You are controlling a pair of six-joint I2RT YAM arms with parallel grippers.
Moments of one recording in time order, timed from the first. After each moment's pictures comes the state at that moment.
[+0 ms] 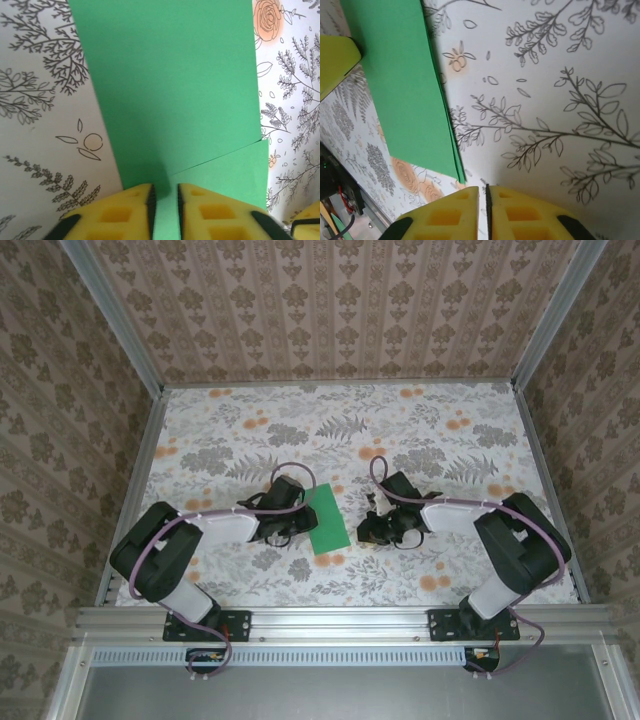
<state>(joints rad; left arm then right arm) -0.73 1.55 0.66 -0.07 0.16 -0.86 0.53 1.58 0.69 -0.24 -0.53 0.63</state>
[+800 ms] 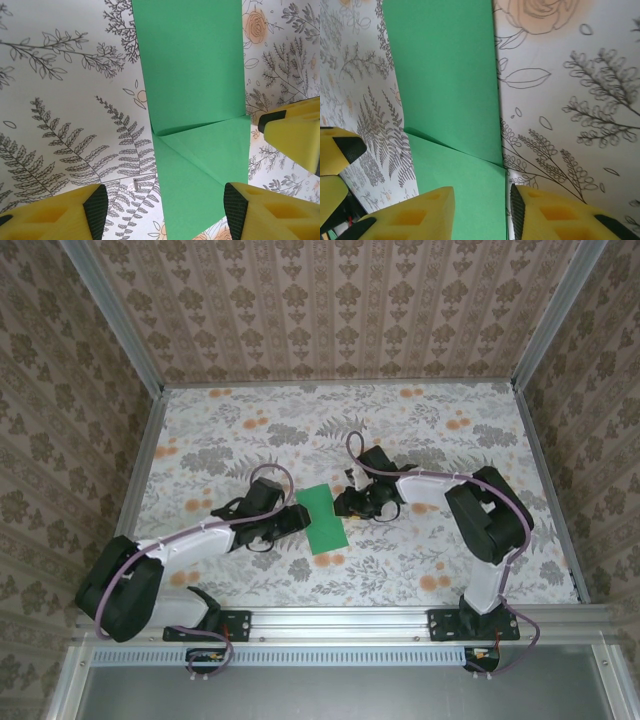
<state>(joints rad) -0.67 1.30 0.55 -0.18 0.20 -0.90 0.54 1.85 1.02 -0.28 -0.54 0.55</state>
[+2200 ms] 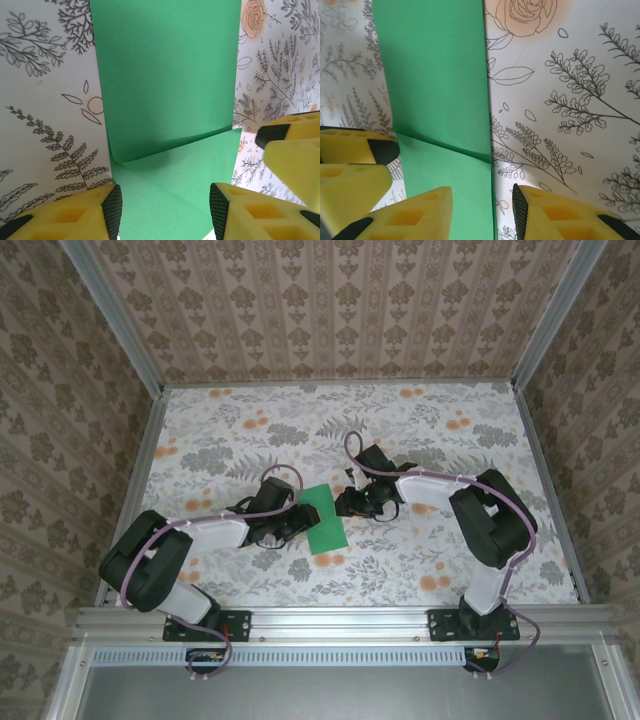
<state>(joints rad) -0.69 1.49 0.56 0.04 0.30 -1.01 0.56 1.82 1.04 -0.36 -0.44 0.53</state>
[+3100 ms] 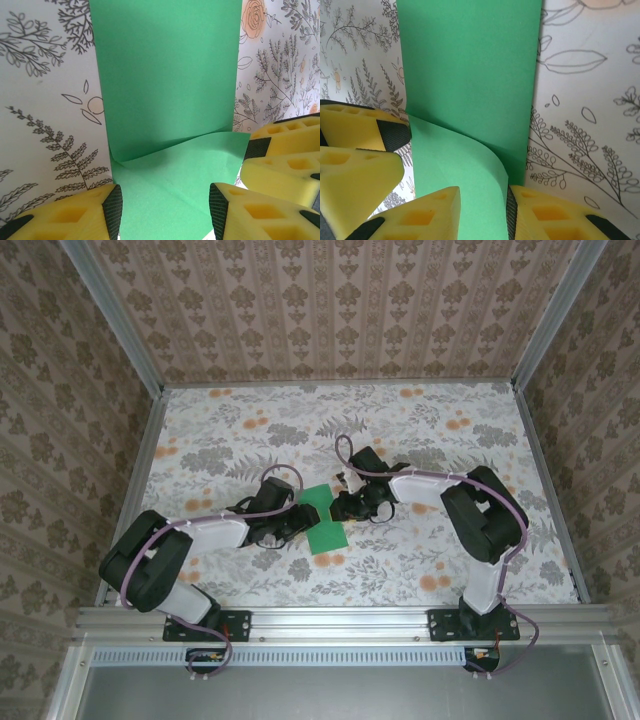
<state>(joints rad) -0.69 1.49 0.56 0.04 0.30 -1.01 0.58 1.86 1.07 -0.37 -0.52 0.45</state>
